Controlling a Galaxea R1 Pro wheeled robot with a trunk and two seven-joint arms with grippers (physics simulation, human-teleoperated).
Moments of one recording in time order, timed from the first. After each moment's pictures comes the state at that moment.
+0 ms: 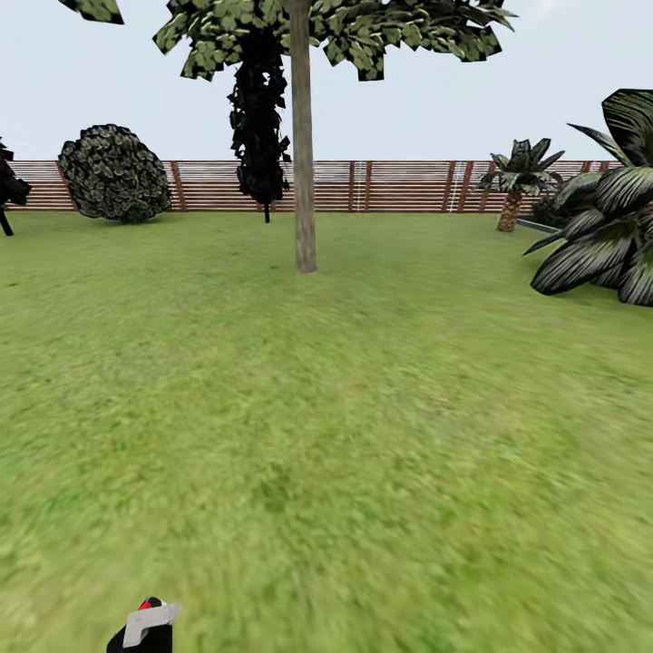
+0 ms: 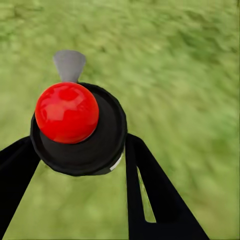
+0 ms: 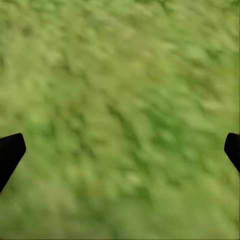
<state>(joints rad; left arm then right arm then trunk) -0.31 0.13 0.07 -0.24 0.11 -0.48 -0.05 -0.25 -0.01 -0.07 -0.08 0.19 -0.59 0.04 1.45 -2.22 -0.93</state>
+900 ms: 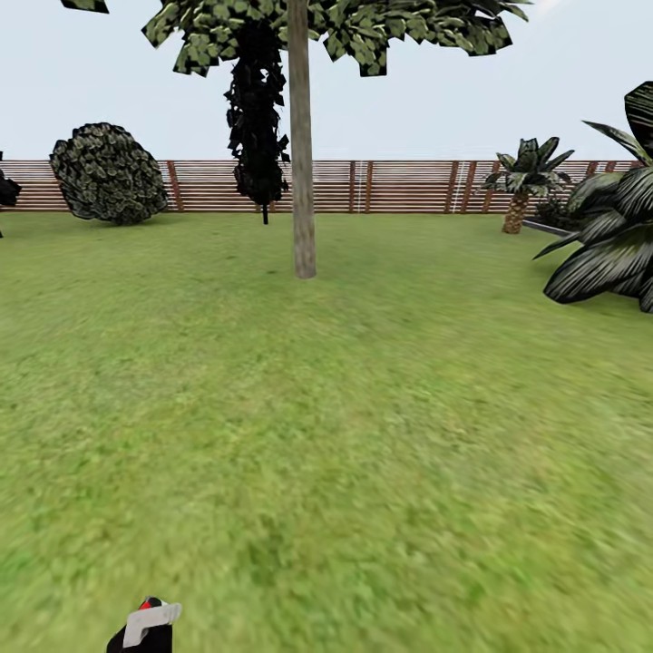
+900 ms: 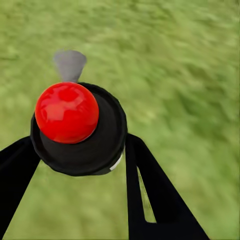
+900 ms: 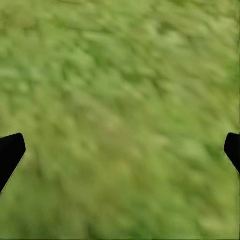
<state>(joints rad) -0.31 0.13 0.07 -0.24 0.11 -0.48 -0.05 -0.25 -0.01 -0.07 -0.08 0.19 -0.59 0.04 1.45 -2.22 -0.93</state>
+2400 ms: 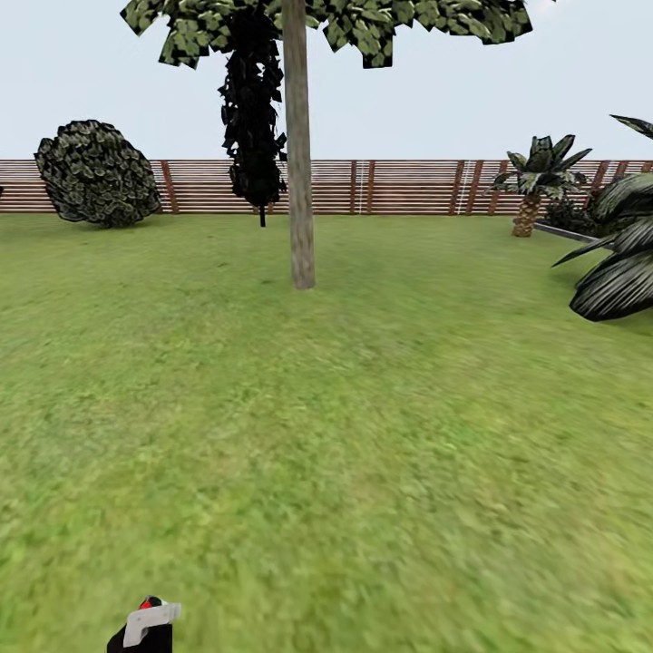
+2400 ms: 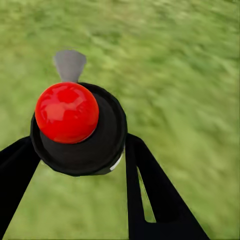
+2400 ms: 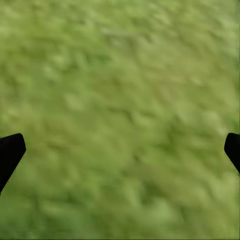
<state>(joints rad) -0.31 0.13 0.07 -0.25 0.11 -0.48 -0.05 -0.25 -0.01 -0.07 -0.08 0.19 -0.59 0.04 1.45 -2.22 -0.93</state>
